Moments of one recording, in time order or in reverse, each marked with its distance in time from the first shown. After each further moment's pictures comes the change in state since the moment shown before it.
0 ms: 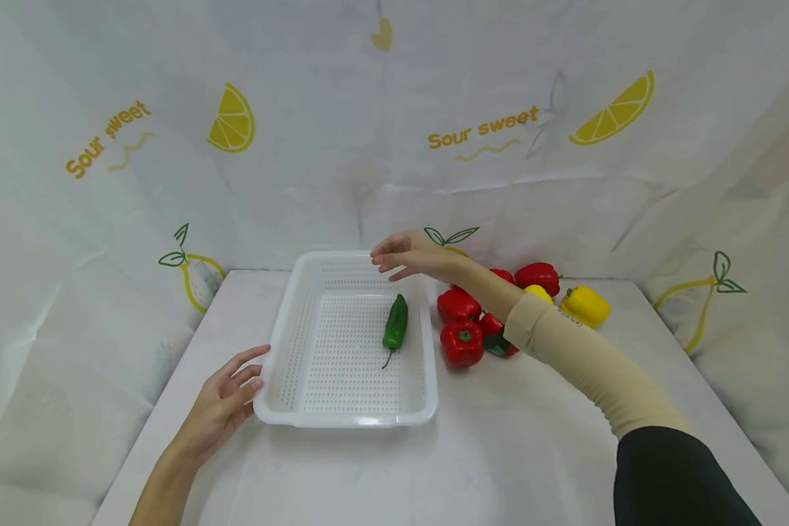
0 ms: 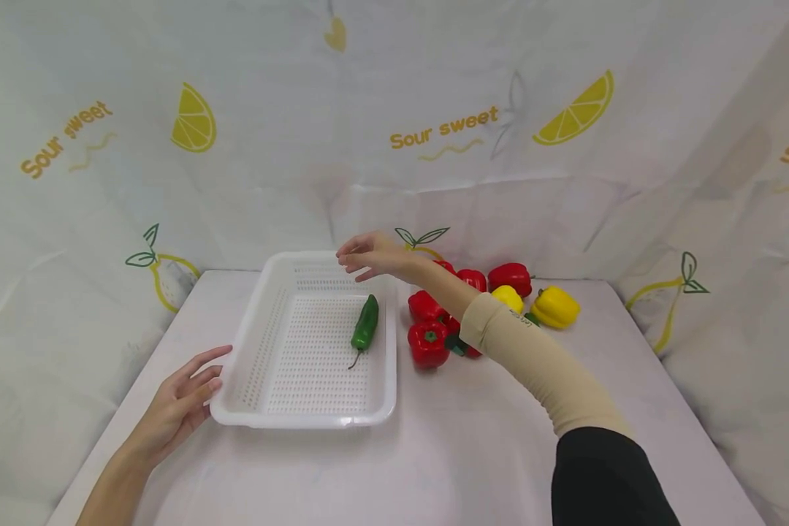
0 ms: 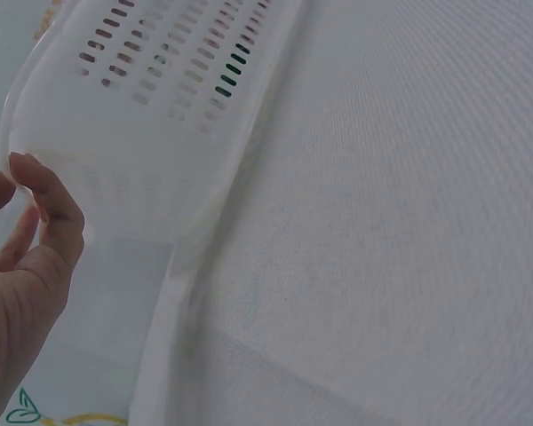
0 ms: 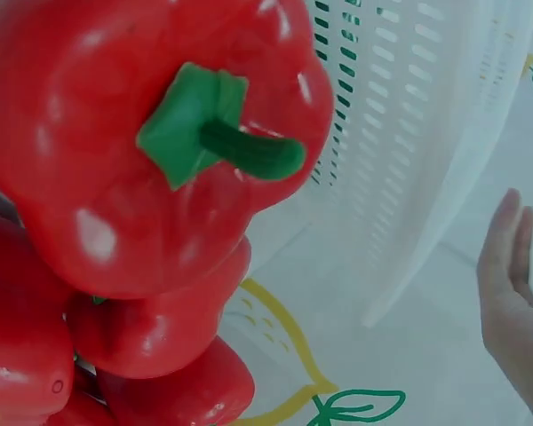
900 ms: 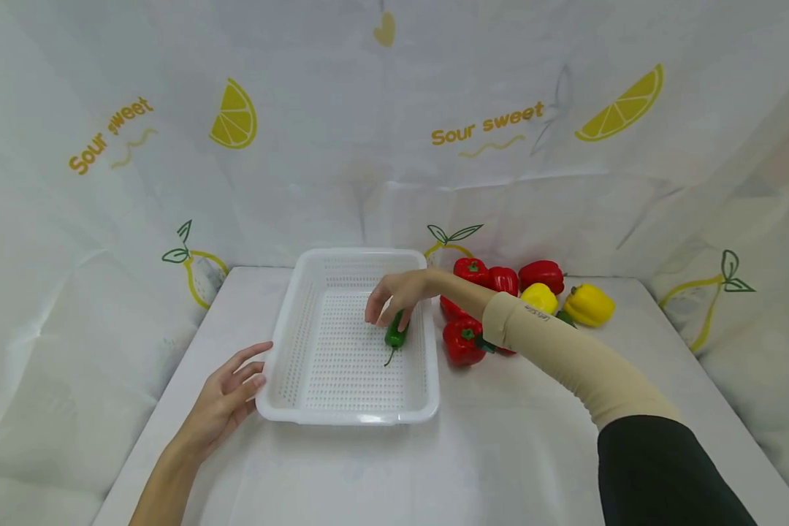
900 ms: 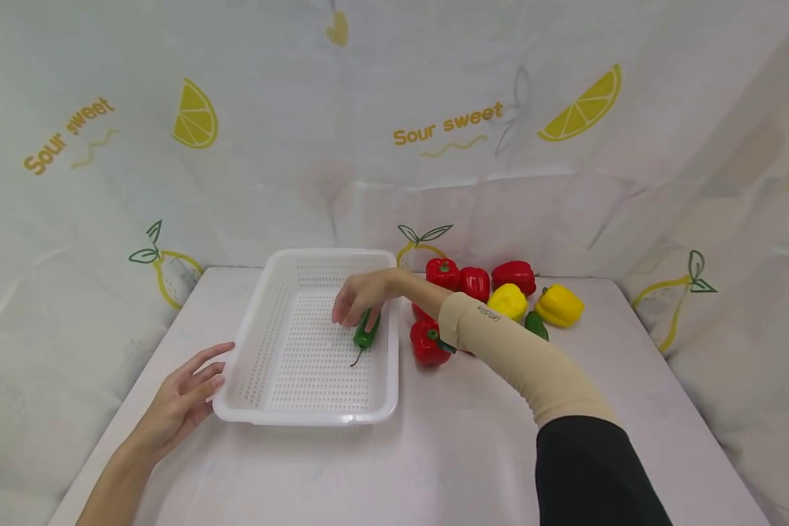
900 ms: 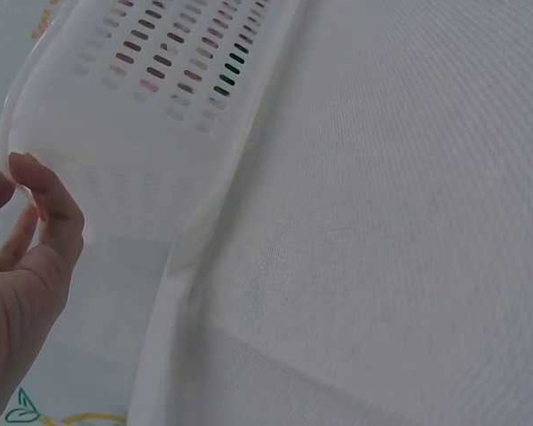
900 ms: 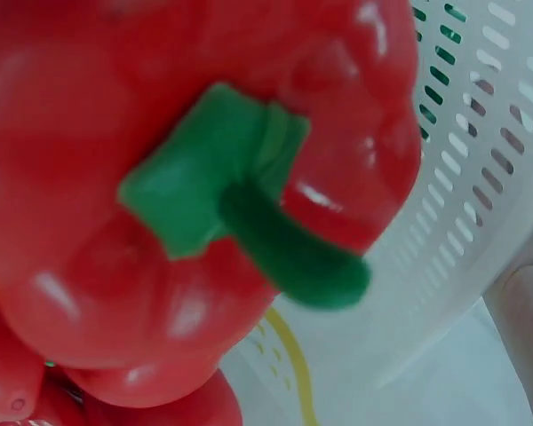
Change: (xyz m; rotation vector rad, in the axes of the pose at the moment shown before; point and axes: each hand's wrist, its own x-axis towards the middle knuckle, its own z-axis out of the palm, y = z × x) left_hand 0.000 -0.001 -0.002 -0.019 -0.006 -0.017; right_hand 0.021 0.028 0.033 -0.303 -0.550 0.223
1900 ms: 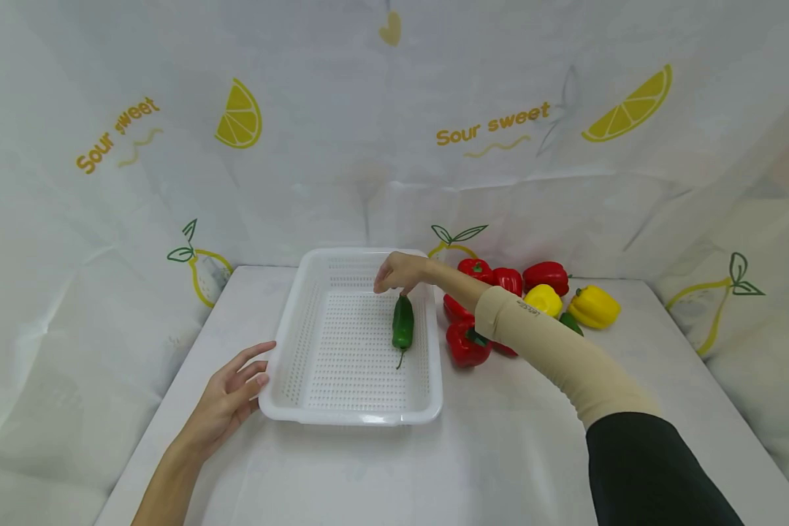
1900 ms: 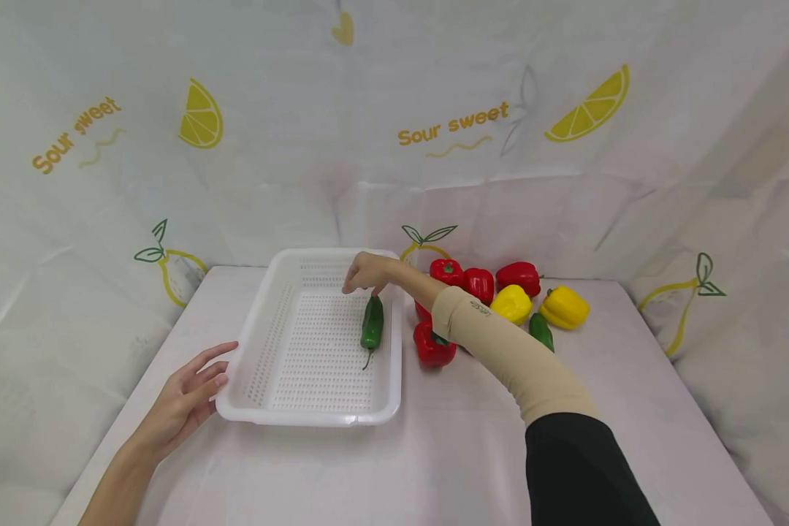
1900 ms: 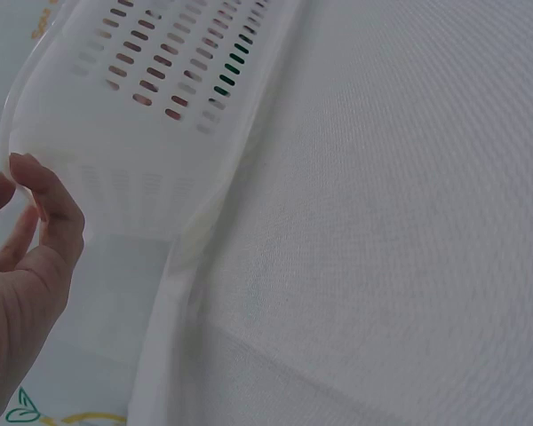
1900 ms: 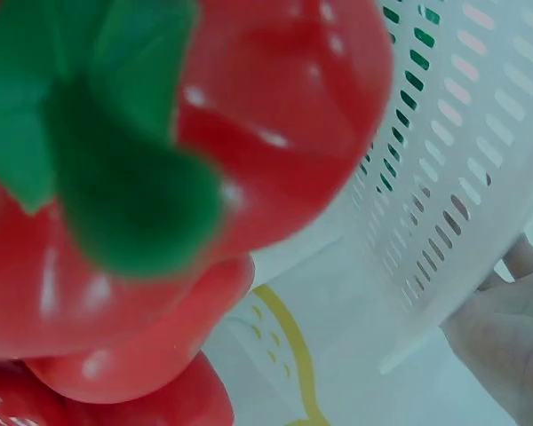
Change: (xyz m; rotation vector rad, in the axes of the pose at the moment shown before) left_hand 0.001 0.004 0.003 -0.012 -0.003 0.004; right_hand 0.006 -0.005 -0.018 -0.090 0.383 0.107
